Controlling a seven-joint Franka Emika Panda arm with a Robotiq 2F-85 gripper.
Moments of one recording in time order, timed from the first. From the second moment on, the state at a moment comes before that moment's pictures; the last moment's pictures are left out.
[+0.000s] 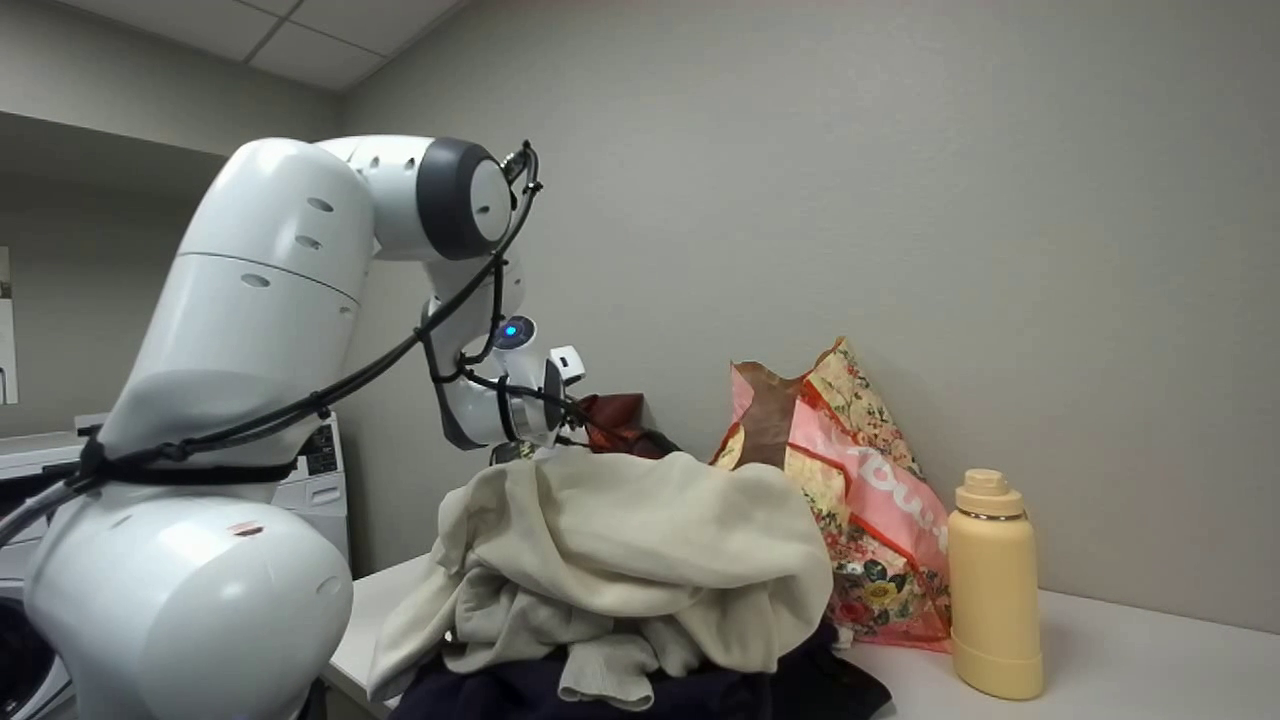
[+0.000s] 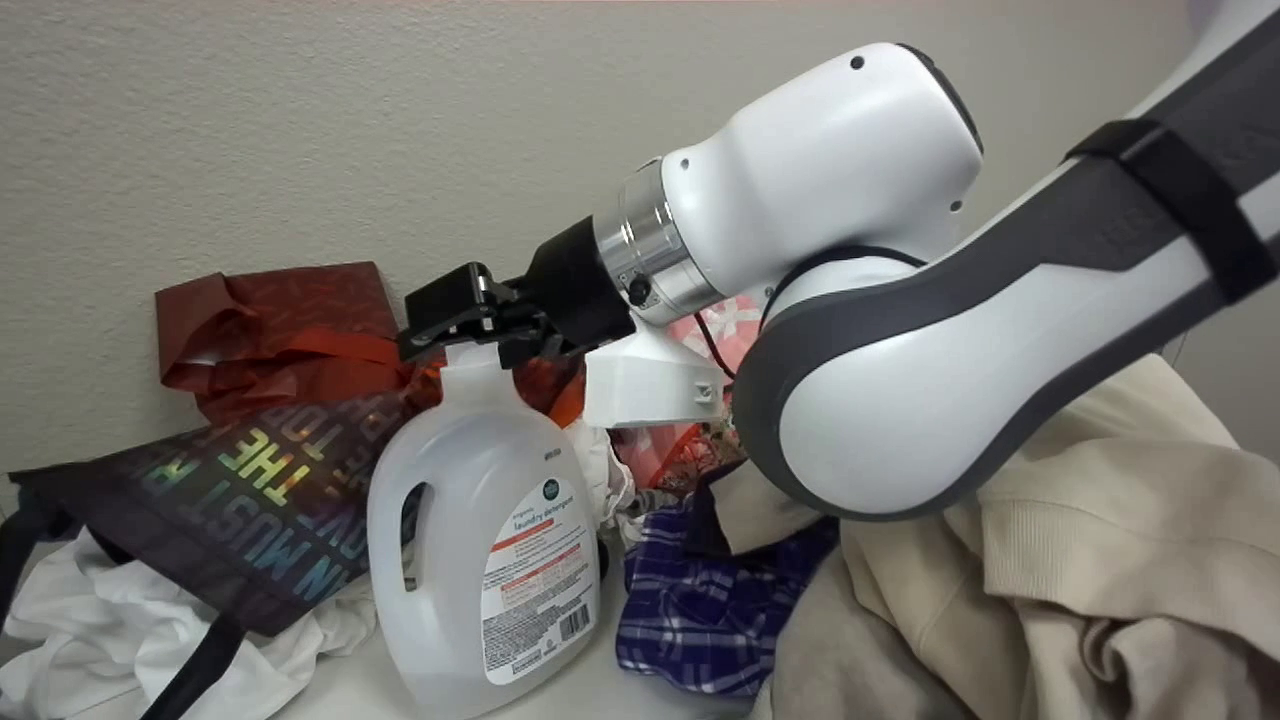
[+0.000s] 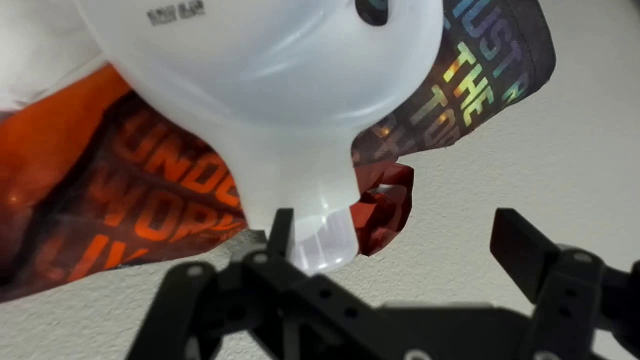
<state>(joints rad) 0.09 0.33 0.36 -2.10 -0.36 3.45 0.51</state>
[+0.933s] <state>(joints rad) -0.02 0.25 0.36 -2.19 -0.25 3.45 0.51</state>
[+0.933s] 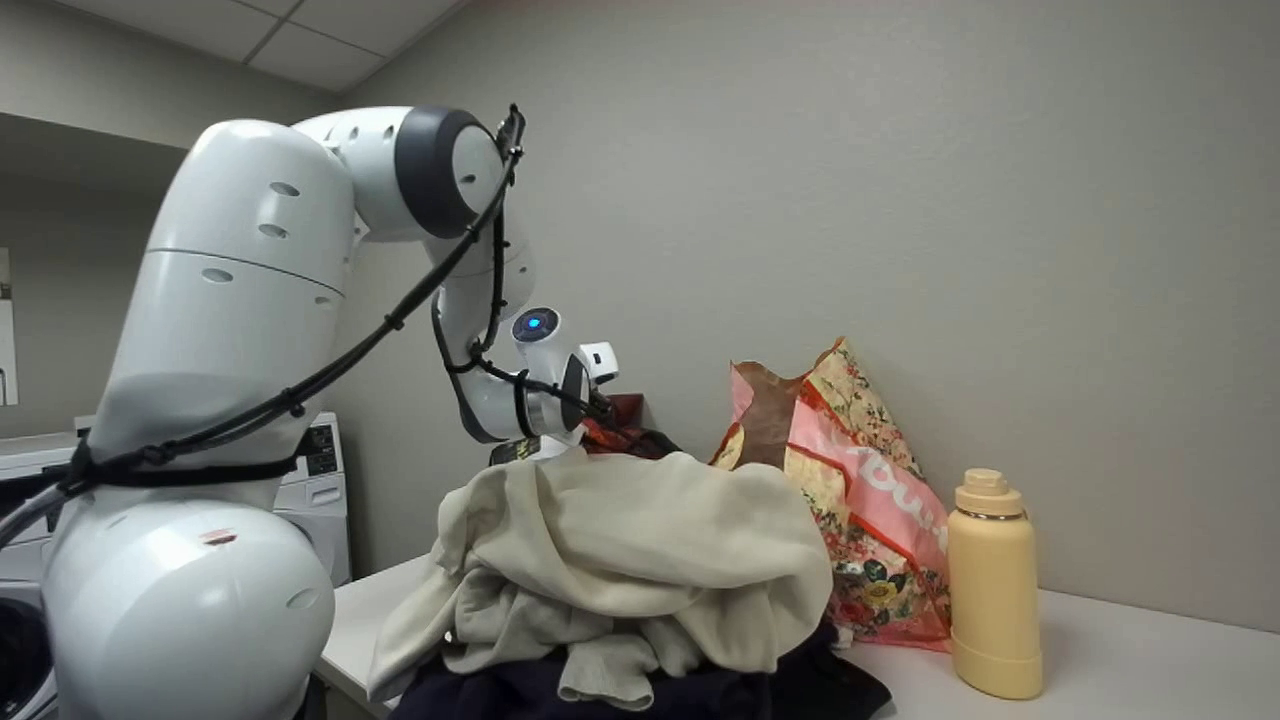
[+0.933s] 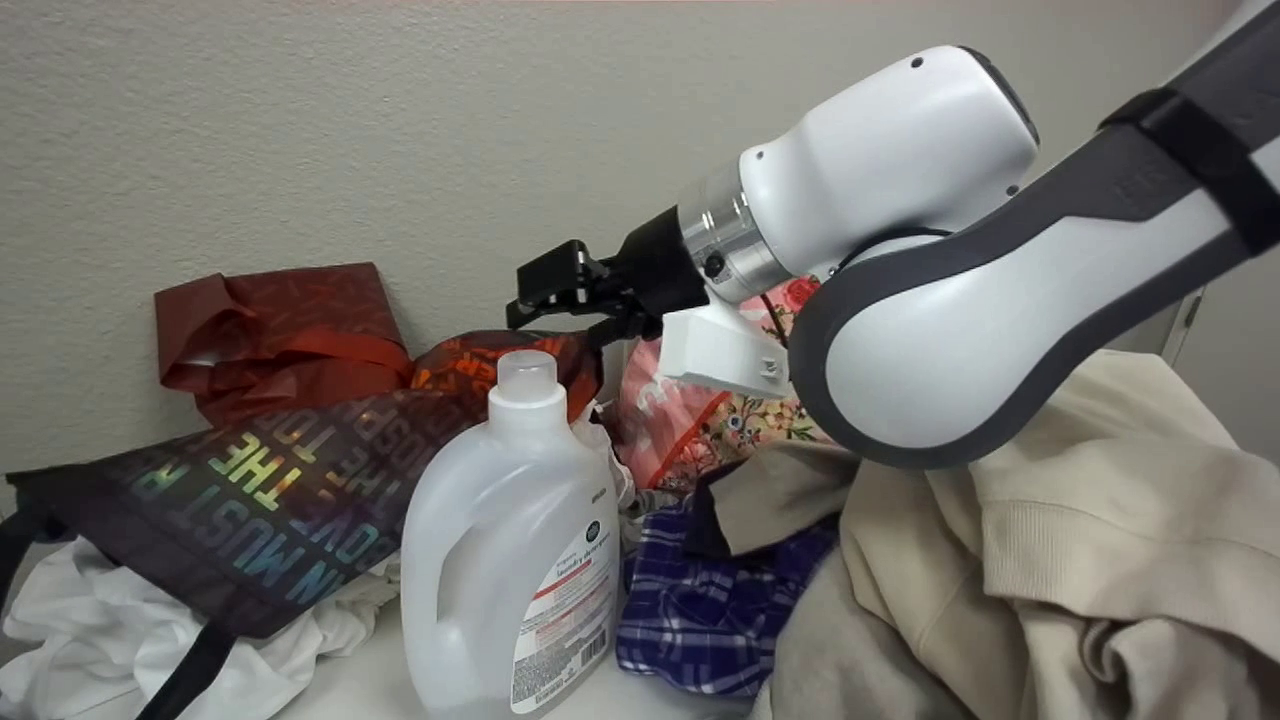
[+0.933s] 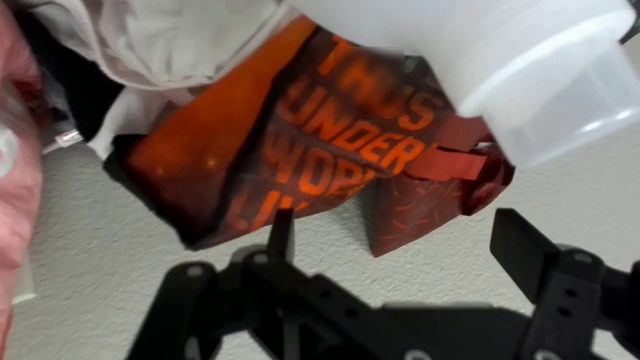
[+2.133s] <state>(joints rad) -0.09 -0.14 0.14 -2.37 -0.09 3.25 0.46</state>
